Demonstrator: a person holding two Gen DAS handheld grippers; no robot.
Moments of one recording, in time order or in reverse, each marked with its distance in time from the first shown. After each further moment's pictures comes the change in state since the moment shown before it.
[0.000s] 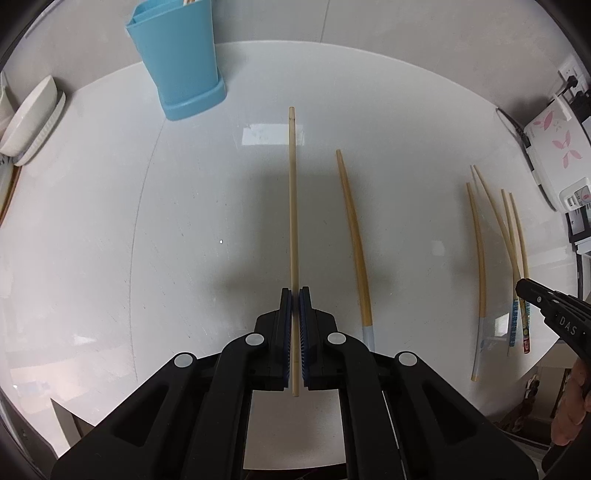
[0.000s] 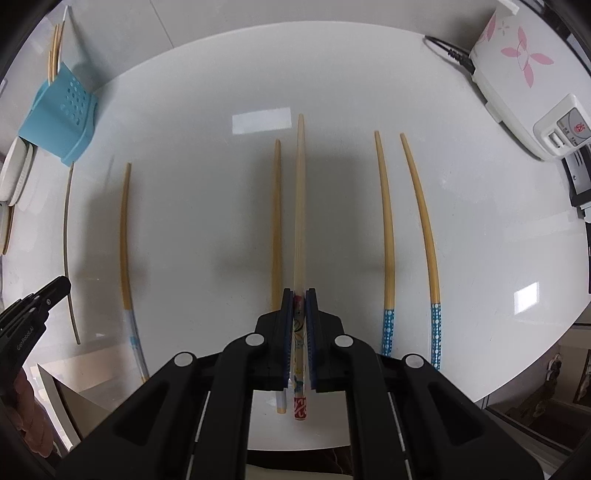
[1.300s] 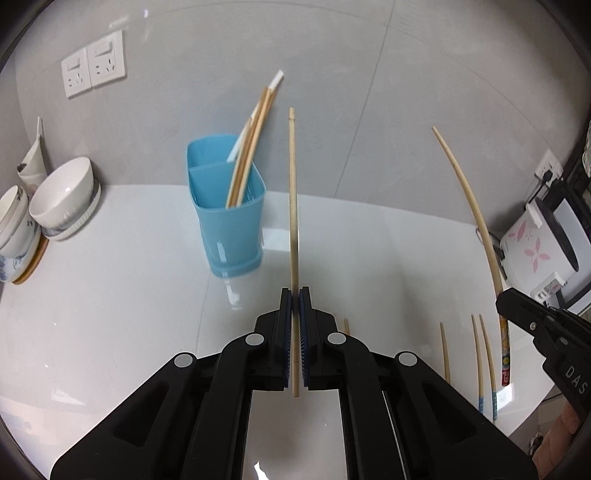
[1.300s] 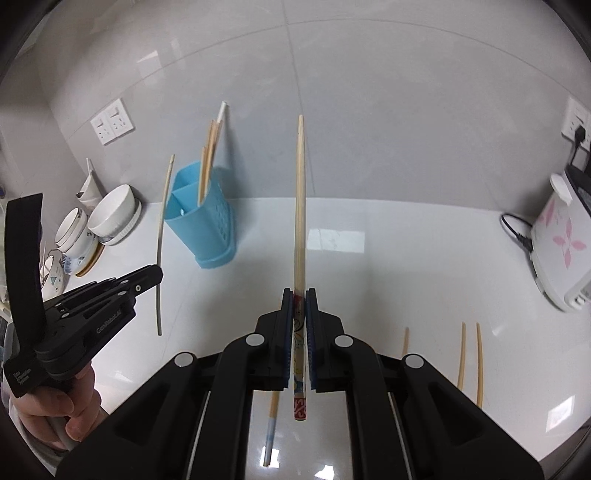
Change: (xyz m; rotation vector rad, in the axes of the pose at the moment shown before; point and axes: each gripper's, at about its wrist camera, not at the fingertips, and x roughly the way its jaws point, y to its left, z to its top) left arm -0.100 0.042 0.066 -0.058 -0.437 -0.037; right arm -0.127 0.118 0.048 -0.223 -0.477 0.235
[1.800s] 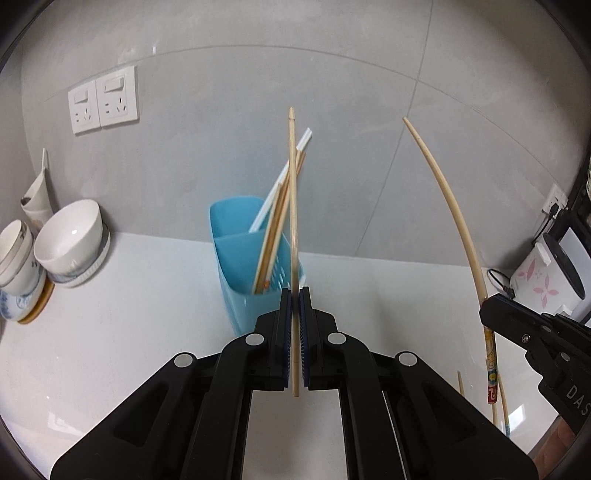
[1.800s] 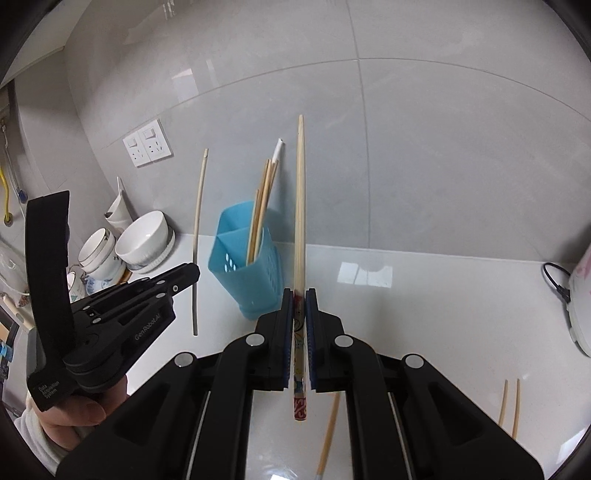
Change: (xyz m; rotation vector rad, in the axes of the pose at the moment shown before) left arm 0.005 0.029 0.044 0.013 -0.158 0.013; right arm 0.027 0.051 0.049 -0.041 -0.111 0.103
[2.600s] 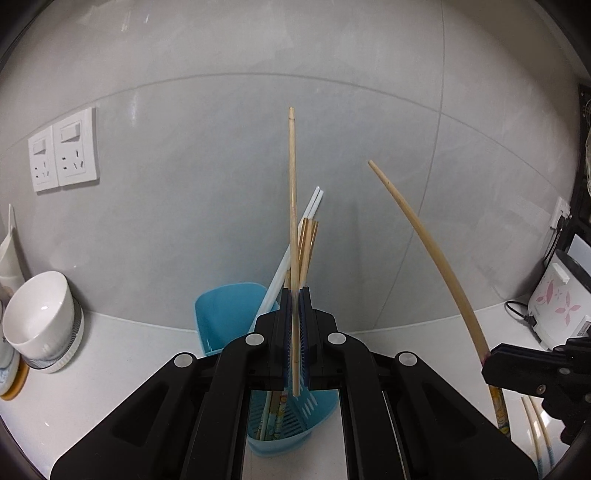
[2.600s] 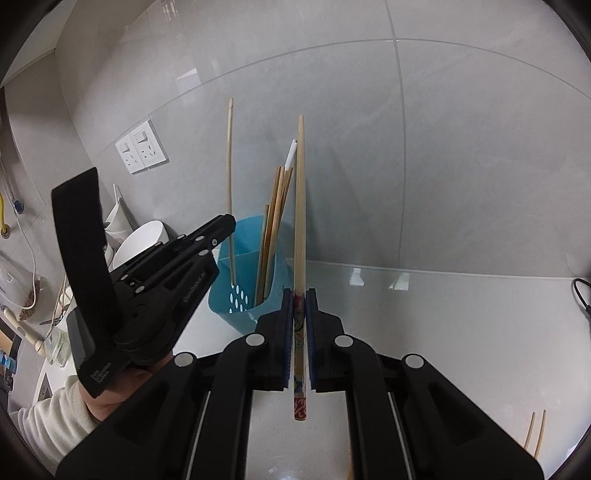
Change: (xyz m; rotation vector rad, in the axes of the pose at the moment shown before) left arm 0.080 0.013 0.035 0.098 -0.219 -0.042; right arm 0.069 0.011 0.033 0.011 0.025 0.036
